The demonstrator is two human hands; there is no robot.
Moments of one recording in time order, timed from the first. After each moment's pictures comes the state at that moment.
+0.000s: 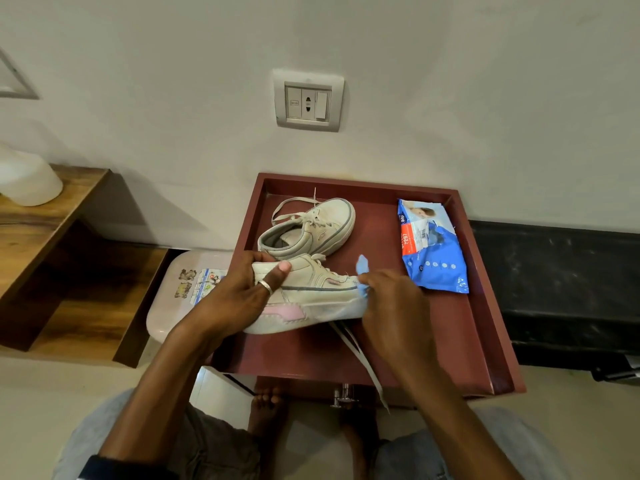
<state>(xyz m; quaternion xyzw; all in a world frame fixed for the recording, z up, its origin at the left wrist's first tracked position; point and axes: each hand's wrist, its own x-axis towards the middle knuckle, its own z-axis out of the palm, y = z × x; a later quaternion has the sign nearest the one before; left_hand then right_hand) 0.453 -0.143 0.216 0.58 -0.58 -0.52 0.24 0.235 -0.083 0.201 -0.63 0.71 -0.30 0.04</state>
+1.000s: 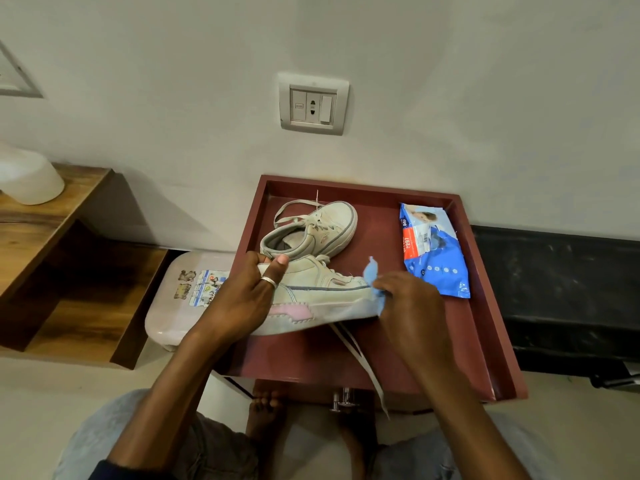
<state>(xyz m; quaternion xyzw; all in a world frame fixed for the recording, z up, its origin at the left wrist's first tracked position) 0.445 -0.139 0.217 0.61 -0.61 -0.43 0.26 0.212 -0.086 0.191 -0.64 0.70 -0.31 0.05</state>
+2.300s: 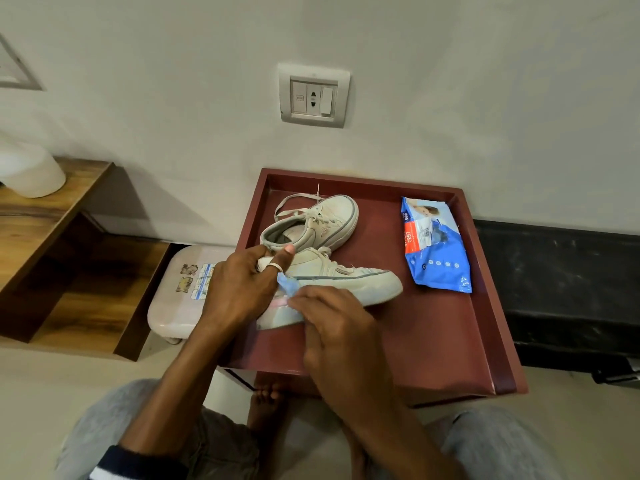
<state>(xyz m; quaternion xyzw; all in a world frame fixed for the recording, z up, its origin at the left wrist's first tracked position) 0.440 -0.140 0.216 0.64 -0.61 -0.33 0.32 0.307 -0.046 0.227 -0.70 0.60 -0.38 0.08</state>
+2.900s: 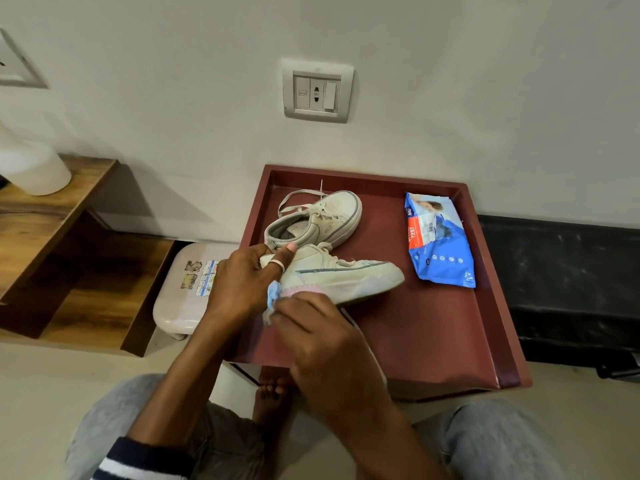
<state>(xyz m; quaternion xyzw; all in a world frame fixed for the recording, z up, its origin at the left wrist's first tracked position) 0.442 -0.142 0.212 0.65 -0.59 -0.36 0.32 0.317 -0.041 0.225 -0.81 0.49 -0.31 0.02</state>
